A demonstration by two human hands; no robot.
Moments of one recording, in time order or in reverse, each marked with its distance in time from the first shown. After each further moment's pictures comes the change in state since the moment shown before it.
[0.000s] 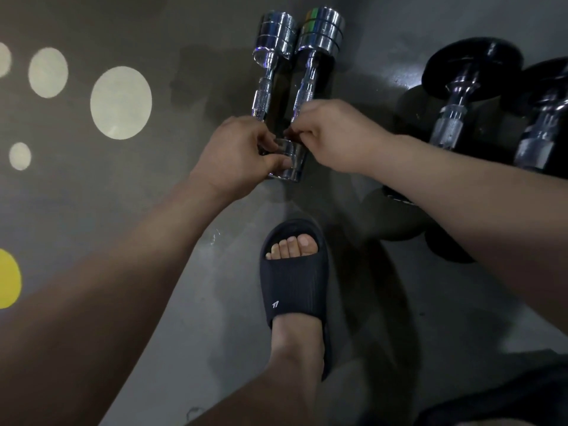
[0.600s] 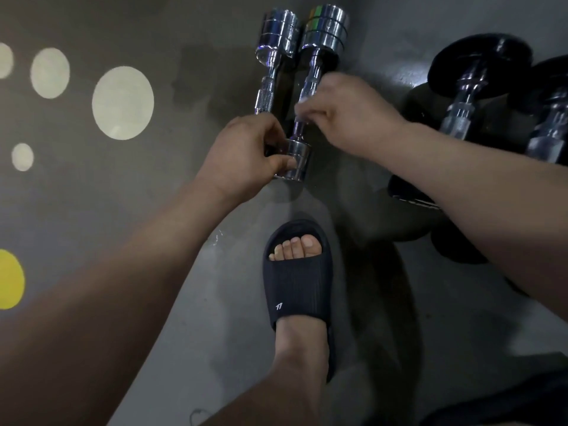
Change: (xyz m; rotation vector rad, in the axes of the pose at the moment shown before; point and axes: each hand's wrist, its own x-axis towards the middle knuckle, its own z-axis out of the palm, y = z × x) left_hand -0.003 0.001 0.000 -0.020 0.024 0.038; right_hand 0.007 0.005 -0.015 -0.044 0.047 0.093
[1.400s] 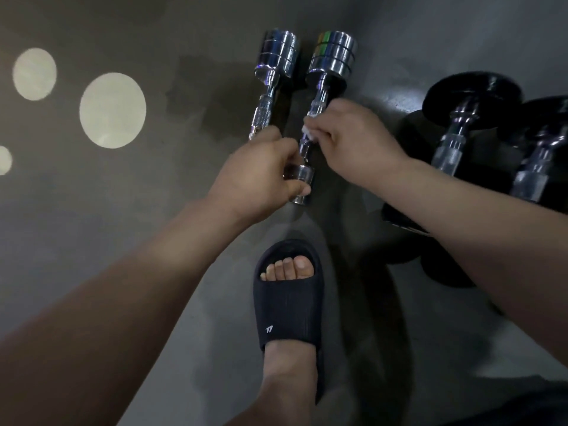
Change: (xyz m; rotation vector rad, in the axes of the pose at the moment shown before) left_hand 0.009 0.024 0.004 0.041 -0.098 0.047; right_hand -0.005 0.010 0.010 0.011 0.093 0.084
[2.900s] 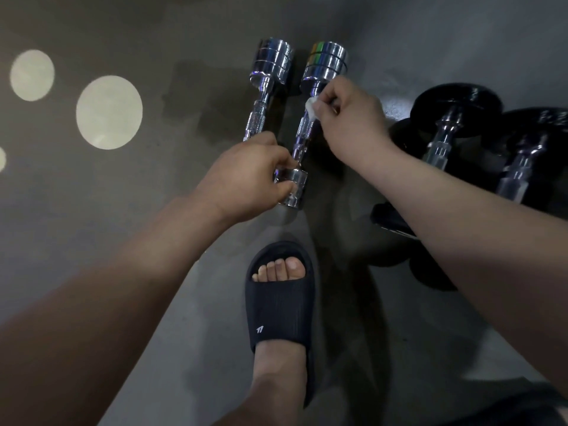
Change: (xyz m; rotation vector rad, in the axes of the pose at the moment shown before) left_hand -0.001 0.001 -0.008 0.062 -0.033 0.050; right_hand 0.024 0.010 -0.003 0.274 0.221 0.521
